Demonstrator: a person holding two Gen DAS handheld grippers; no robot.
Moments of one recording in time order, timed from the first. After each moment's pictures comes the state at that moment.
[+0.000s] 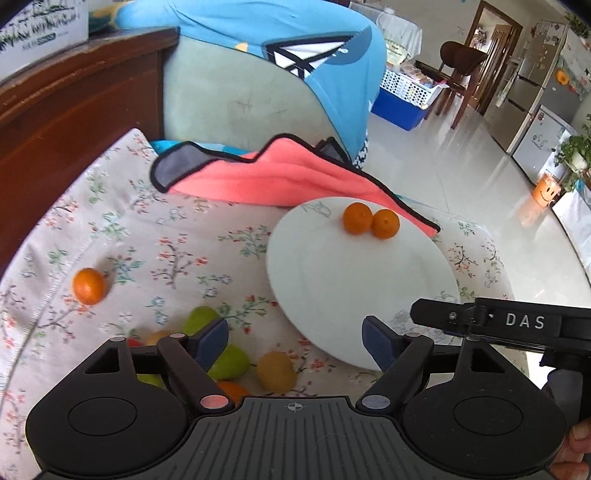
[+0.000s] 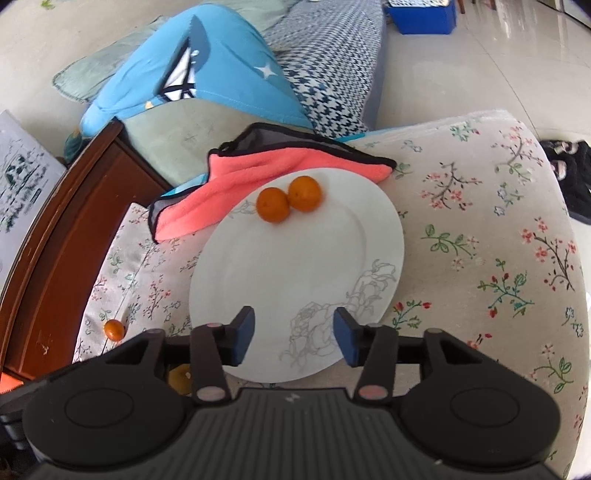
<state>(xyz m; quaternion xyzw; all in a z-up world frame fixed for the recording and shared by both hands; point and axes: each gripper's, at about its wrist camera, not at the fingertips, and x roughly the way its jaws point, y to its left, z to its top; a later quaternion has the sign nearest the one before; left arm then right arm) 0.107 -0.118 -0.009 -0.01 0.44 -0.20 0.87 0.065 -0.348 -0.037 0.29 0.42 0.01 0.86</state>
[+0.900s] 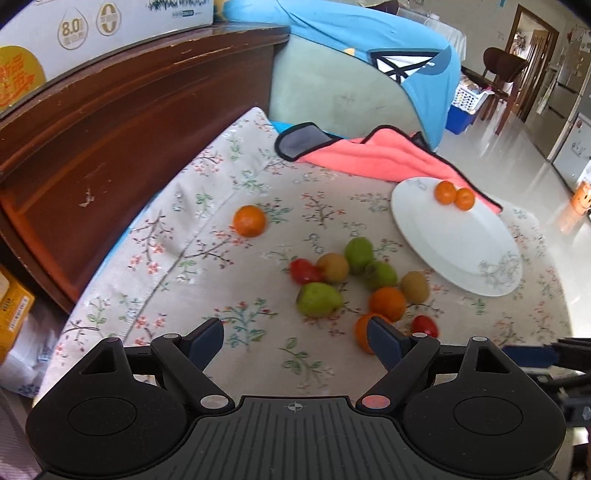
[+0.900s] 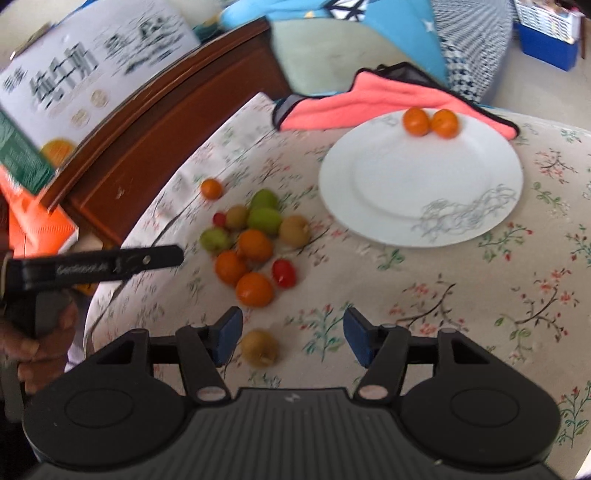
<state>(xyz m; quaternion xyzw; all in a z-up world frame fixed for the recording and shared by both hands) 0.057 -0.006 -0.009 0.00 0.44 -0.12 0.89 0.000 -0.258 -0.030 0.16 0.45 0.17 0.86</state>
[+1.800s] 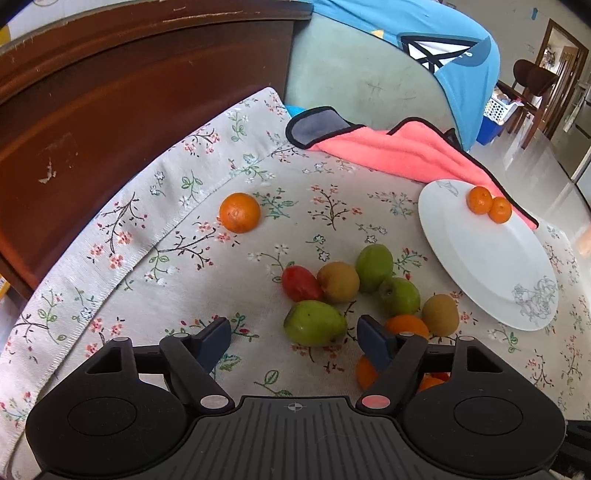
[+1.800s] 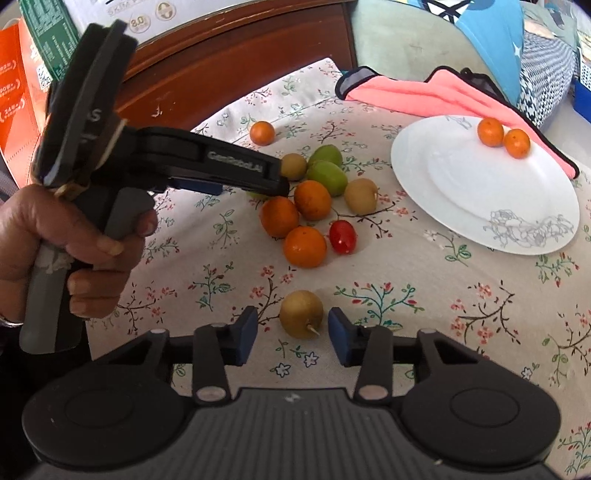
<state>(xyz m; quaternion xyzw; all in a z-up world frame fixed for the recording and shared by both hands) 0.092 -0.031 -0.049 -0.03 0.45 -0.08 0.89 -0.010 -0.206 -0.046 0.04 0.46 0.22 0.86</state>
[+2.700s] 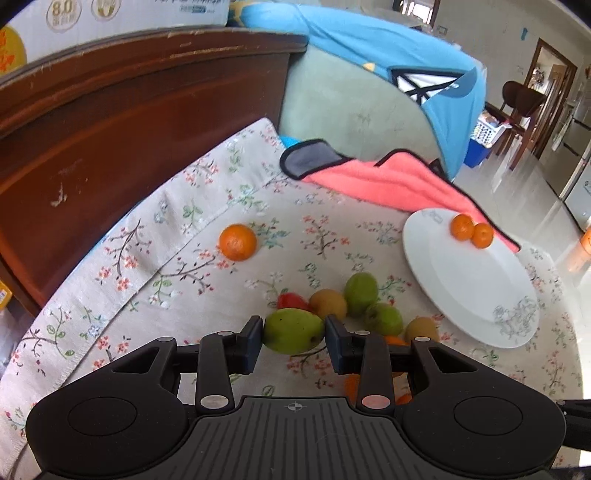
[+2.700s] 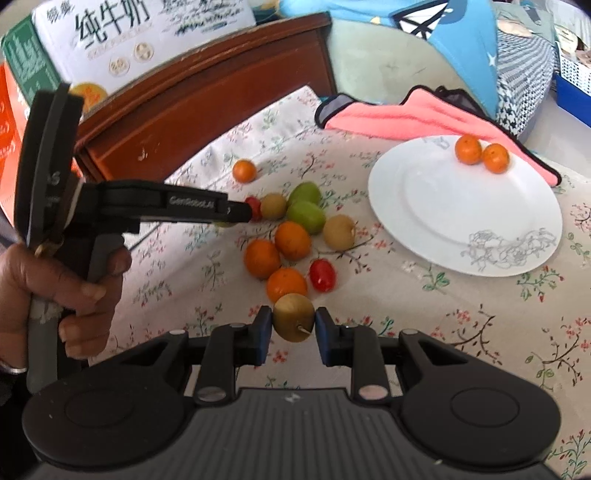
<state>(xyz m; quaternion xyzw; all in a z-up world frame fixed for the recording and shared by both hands) 0.082 -0.026 -0.028 -0.04 0.41 -0.10 0.91 0.000 -0.222 -0.032 0.08 0.43 0.20 0.88</state>
